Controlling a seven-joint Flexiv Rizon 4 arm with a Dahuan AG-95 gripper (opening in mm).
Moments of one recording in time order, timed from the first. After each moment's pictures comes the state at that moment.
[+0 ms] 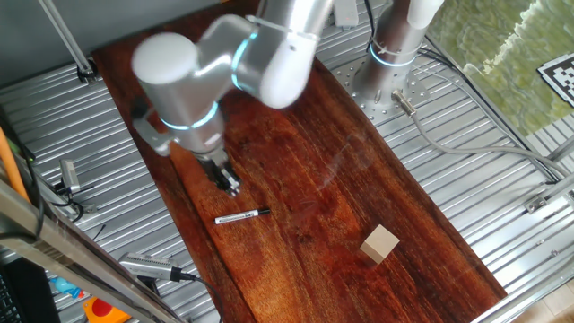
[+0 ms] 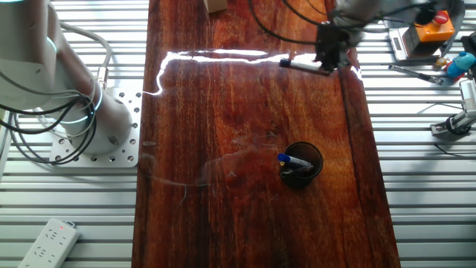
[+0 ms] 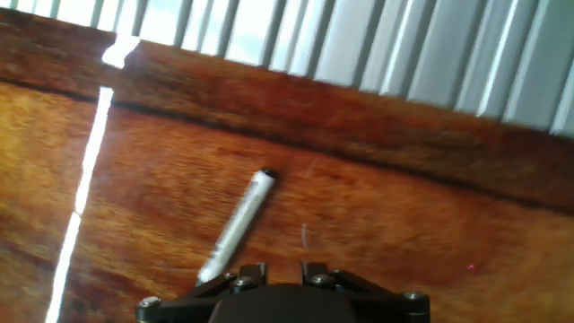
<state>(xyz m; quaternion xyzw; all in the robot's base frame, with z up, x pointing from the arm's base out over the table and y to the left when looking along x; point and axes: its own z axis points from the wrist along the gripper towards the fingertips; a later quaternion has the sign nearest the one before) 0.550 0.163 0.090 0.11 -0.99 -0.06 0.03</state>
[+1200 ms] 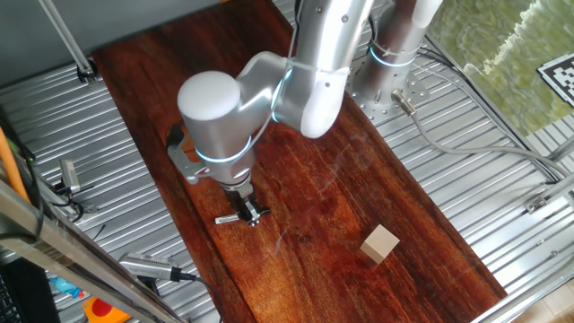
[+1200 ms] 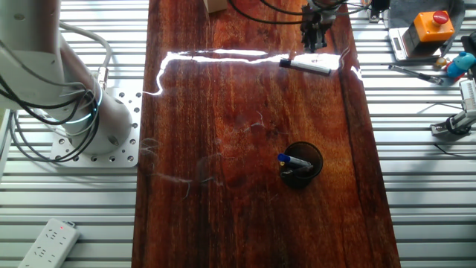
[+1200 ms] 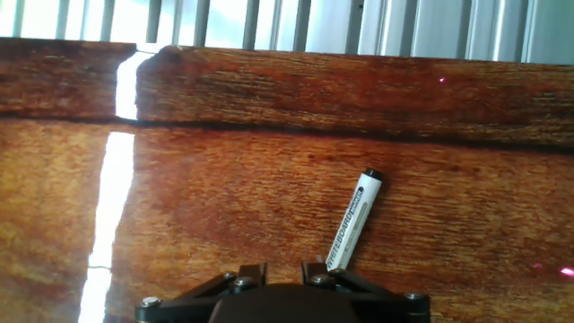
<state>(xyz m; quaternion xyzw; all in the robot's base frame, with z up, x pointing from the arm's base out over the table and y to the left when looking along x) 0.544 0.217 0.052 0.07 -1.00 -0.07 0.01</state>
